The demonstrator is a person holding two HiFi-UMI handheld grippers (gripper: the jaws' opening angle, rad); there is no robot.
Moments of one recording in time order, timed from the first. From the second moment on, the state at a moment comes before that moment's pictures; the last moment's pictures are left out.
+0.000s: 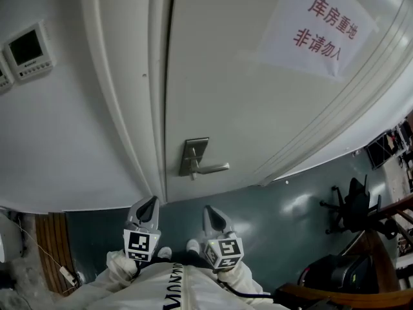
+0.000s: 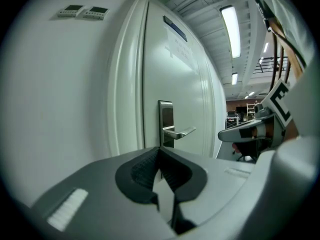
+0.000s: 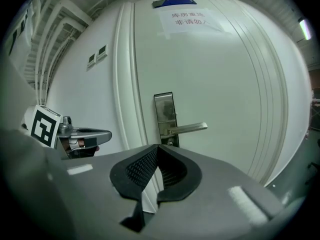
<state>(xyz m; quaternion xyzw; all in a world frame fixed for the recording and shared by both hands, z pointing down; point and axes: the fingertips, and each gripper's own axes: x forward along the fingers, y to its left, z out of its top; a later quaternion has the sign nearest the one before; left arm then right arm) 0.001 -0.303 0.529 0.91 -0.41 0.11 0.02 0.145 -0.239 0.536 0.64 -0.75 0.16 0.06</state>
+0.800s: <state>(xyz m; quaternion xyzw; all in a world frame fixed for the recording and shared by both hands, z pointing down) 0.014 -0.316 0.530 0.85 -0.50 0.13 0.04 0.164 -0.296 0.561 0.56 -0.81 0.19 0.07</state>
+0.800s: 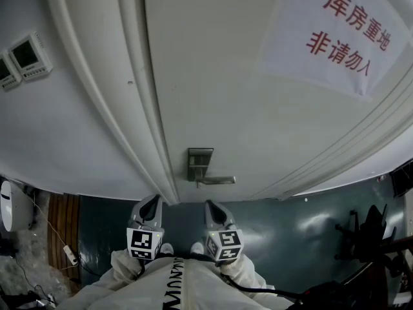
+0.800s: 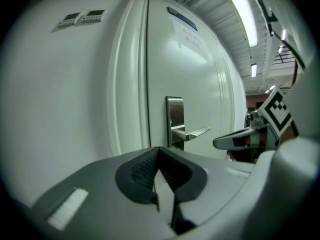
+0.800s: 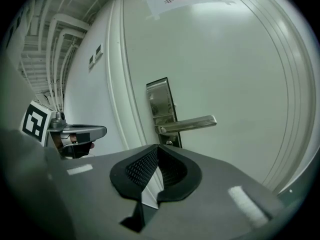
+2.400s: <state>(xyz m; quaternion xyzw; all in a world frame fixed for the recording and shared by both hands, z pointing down) -0.040 -0.291 0.538 0.82 -0.56 0.15 0.05 0.155 -0.373 0.643 0.36 -0.59 0.62 -0.36</state>
